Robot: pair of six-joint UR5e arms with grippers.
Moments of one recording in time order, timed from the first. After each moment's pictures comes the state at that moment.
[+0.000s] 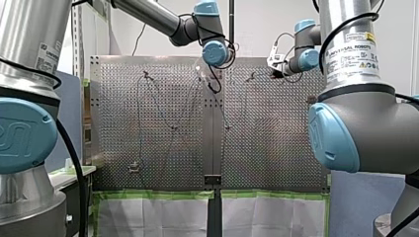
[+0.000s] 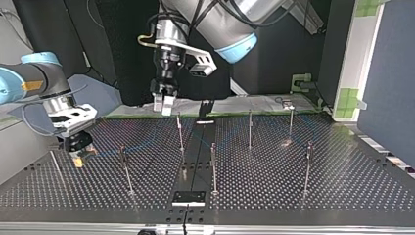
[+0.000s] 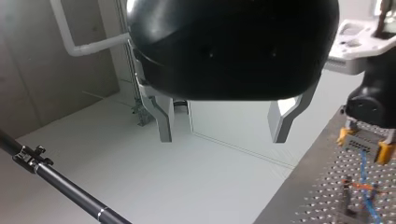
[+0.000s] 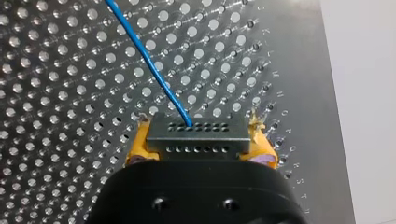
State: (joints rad) left arm -0.81 -1.75 -1.62 -2.56 -2.17 -1.99; right arm 1.74 -1.28 1.41 -0.16 1.16 1.90
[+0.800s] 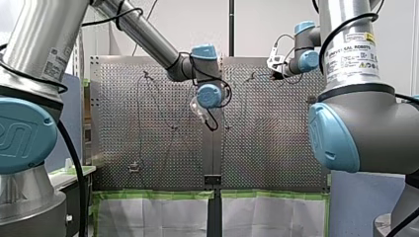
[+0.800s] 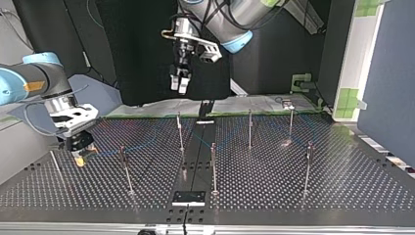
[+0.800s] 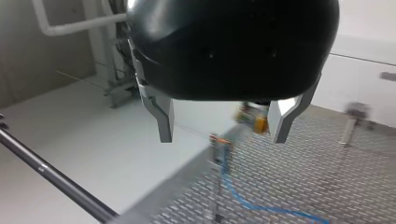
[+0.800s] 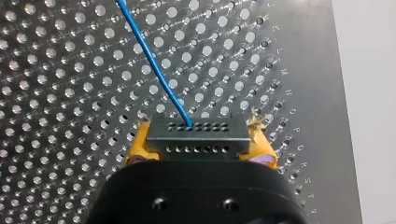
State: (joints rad) left arm -0.81 -1.87 -1.87 -2.31 -2.16 -2.05; right arm 1.74 -1.27 1.41 -0.16 1.16 1.89
